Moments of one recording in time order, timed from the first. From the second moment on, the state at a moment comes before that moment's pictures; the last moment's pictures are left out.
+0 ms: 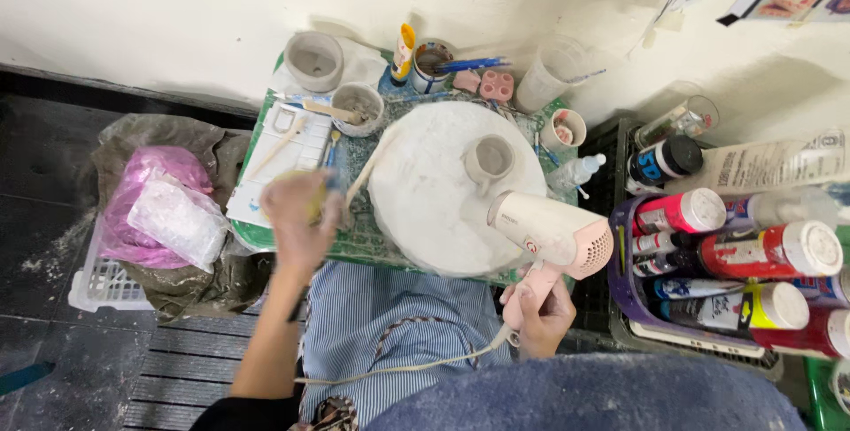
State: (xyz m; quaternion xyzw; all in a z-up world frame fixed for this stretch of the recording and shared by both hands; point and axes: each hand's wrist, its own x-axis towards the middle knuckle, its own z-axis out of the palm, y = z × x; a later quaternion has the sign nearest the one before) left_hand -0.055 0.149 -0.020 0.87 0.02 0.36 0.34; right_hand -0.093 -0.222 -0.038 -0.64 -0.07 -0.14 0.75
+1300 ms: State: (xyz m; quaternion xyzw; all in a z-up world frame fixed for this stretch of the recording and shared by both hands) left_hand 0.153 0.275 -0.015 0.88 -0.03 0.32 0.34; right_hand -0.046 -0.200 -0.074 -0.59 -0.10 -0.05 0.80
